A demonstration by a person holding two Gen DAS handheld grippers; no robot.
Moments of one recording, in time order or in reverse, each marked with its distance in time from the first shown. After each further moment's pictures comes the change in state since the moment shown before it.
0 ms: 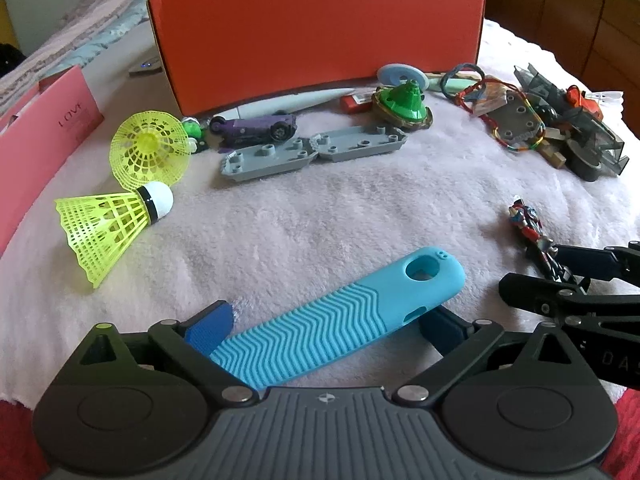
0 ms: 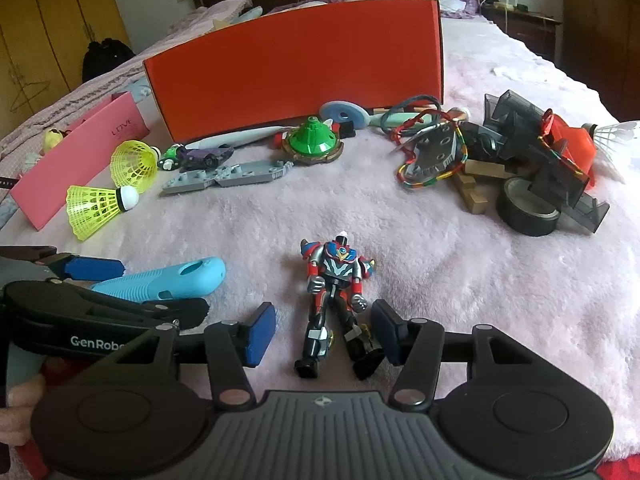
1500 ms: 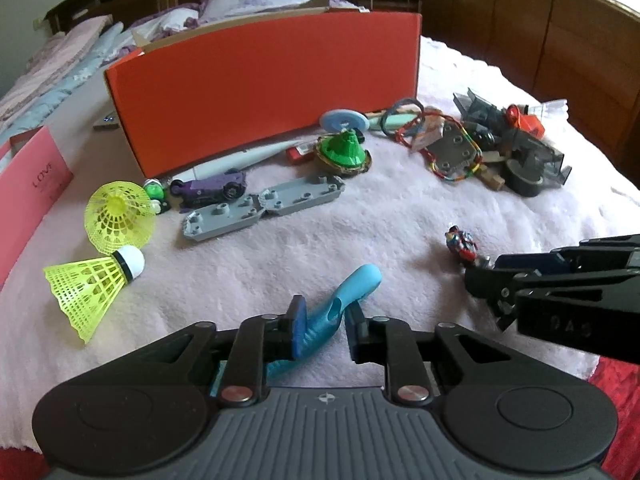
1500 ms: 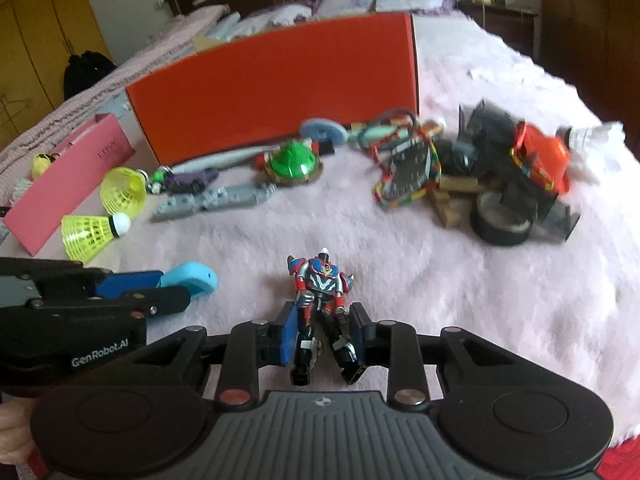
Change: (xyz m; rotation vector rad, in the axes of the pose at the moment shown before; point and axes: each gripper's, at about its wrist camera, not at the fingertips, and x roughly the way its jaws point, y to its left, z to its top) left arm -0.026 -0.020 0.012 0.105 -0.085 -0.079; right arm -0.013 -0.007 0.014 0.064 0.011 -0.024
